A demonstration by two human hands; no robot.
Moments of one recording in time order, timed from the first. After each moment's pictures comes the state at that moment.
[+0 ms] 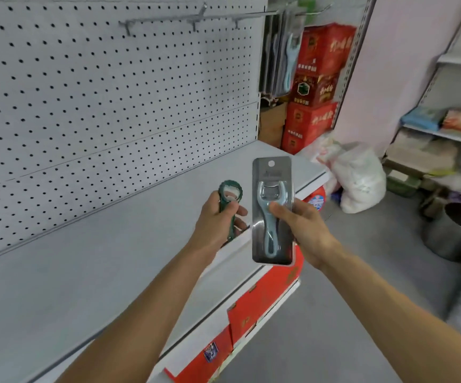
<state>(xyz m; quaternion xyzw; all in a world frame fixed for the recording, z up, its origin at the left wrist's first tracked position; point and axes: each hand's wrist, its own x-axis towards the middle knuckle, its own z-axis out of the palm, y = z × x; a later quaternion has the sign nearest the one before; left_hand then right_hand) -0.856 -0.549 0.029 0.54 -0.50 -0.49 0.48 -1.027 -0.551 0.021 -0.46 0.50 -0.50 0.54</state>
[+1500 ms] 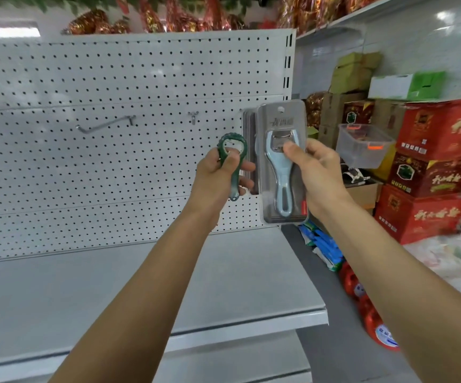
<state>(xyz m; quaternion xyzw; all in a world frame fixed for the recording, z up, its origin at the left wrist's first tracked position) -1.073 -0.772 0.202 0.54 -0.43 -0.23 0.69 -1.200 -0.874 0.202 -0.58 0.22 -0.54 0.57</state>
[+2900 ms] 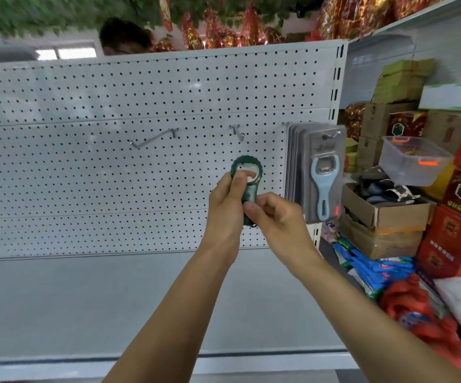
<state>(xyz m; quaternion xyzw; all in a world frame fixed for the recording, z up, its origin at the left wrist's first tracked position) -1.044 -0.752 0.191 0.52 -0.34 -0.19 0.76 -1.113 -0.816 0.158 -0.72 0.14 -0.46 0.51</state>
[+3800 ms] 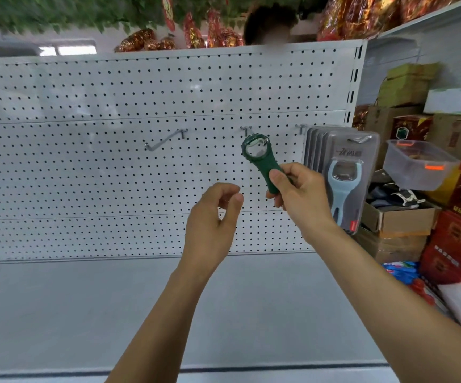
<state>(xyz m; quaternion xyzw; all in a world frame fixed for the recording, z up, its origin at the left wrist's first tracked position) -0.974 -0.732 0.162 0.67 -0.46 0.07 0.58 -1.078 -0.849 0.195 -0.69 0.21 -0.49 0.48</state>
